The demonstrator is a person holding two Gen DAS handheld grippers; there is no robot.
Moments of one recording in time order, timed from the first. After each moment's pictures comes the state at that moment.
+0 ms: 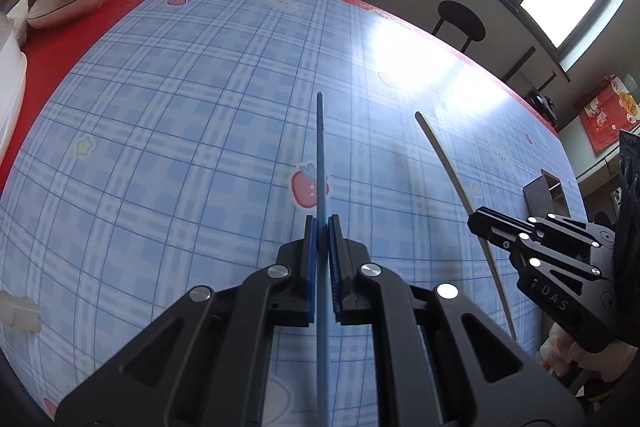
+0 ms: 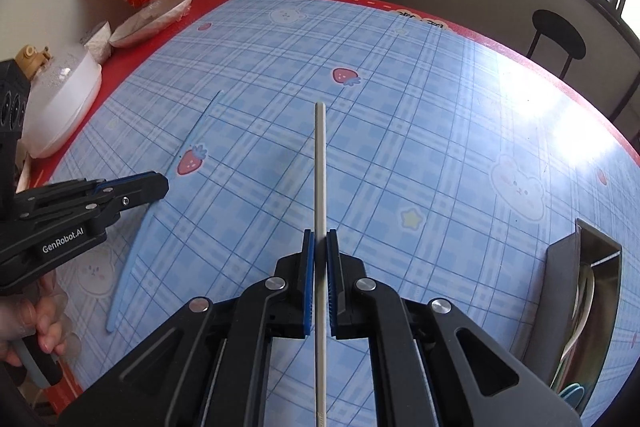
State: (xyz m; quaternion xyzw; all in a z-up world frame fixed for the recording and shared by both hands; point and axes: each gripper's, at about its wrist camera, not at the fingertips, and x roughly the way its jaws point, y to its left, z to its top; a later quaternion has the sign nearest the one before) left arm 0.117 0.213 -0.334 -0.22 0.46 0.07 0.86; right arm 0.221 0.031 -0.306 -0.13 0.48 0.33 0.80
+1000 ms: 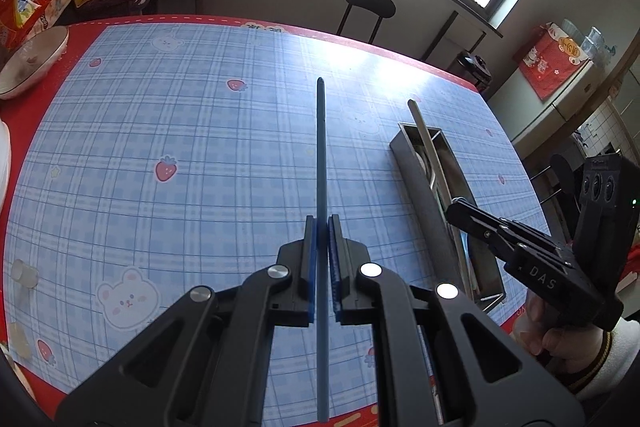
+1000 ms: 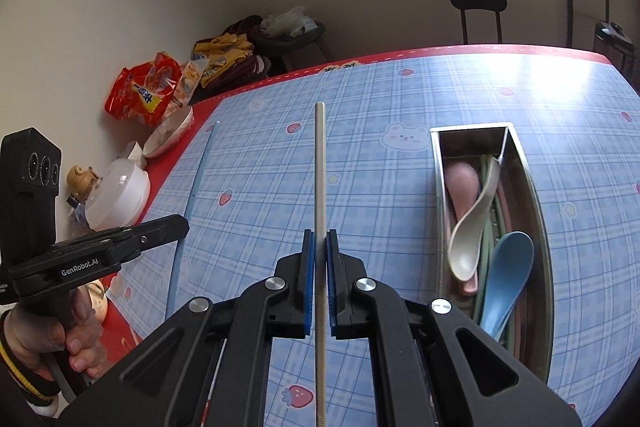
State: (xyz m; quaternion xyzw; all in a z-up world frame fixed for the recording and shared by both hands) left arm 0.083 0.091 -0.238 -0.16 0.46 -0.04 0.87; right arm 0.156 -0.143 -0.242 0.08 0.43 0.30 0.85
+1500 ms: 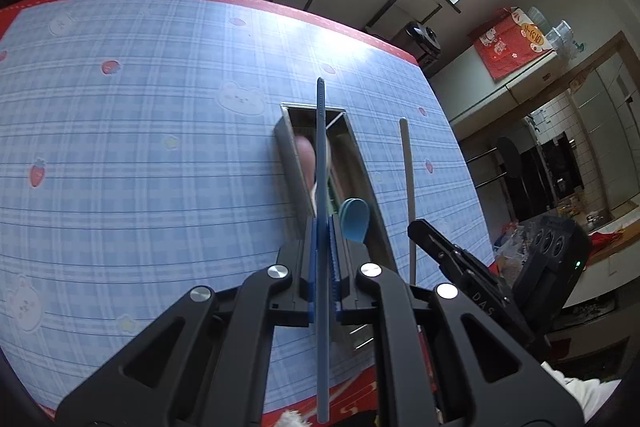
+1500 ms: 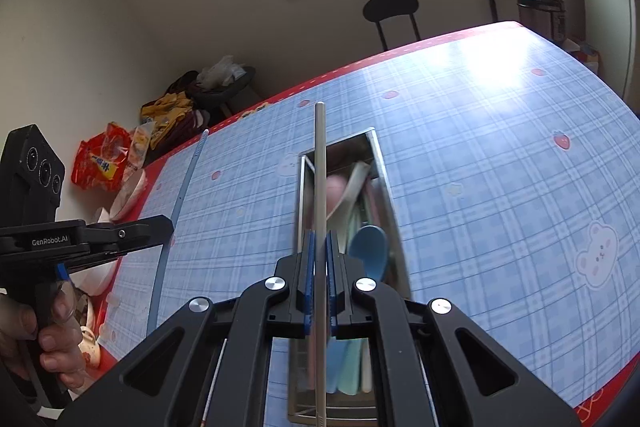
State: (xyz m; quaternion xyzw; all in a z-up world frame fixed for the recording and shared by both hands) left arm 0.153 0.000 -0.232 -0.23 0.51 -0.14 0.82; right arm 0.166 -0.263 -0.252 0.16 0.41 0.20 0.87
